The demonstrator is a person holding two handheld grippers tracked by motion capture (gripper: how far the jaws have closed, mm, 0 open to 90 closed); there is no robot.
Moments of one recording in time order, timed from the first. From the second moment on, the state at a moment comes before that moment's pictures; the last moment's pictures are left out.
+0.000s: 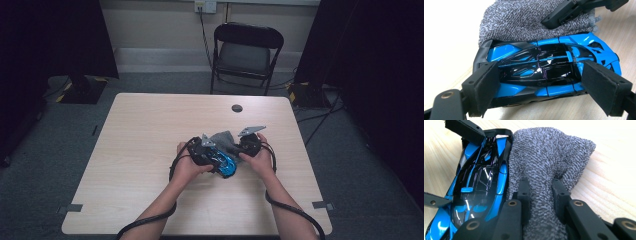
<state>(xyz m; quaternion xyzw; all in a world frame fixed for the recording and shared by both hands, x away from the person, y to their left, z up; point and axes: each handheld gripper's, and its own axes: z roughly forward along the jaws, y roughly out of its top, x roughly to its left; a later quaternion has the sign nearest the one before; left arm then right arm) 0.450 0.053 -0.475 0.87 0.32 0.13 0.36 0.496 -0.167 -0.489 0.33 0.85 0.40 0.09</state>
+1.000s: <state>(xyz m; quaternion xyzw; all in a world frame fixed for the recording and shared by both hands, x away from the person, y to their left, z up) 0.449 0.052 -0.475 0.87 0.32 0.13 0.36 0.484 -0.187 -0.490 0.31 0.85 0.41 0.09</state>
